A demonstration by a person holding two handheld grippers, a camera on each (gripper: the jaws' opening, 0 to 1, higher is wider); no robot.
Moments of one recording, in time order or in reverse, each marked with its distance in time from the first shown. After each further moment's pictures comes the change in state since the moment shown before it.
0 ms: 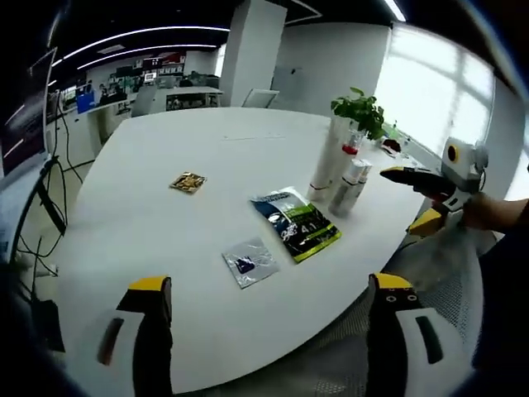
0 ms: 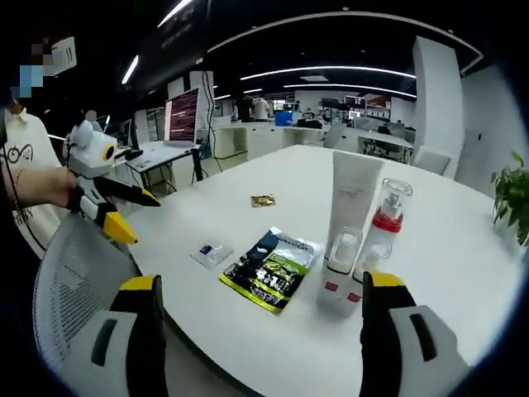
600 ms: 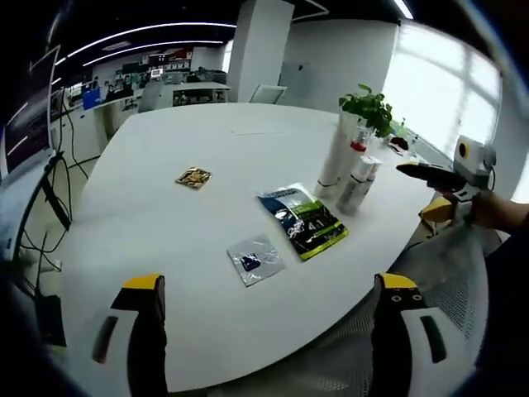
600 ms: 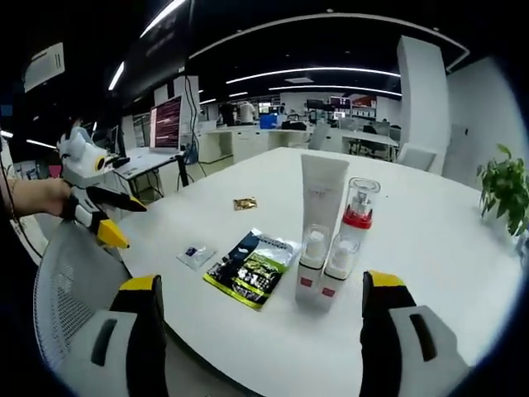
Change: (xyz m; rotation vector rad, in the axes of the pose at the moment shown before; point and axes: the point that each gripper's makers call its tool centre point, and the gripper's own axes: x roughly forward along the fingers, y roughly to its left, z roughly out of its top) left arm 0.004 0.004 0.001 0.008 0.022 0.036; right arm -0.014 -0.020 0.001 0.026 -0.010 -0.057
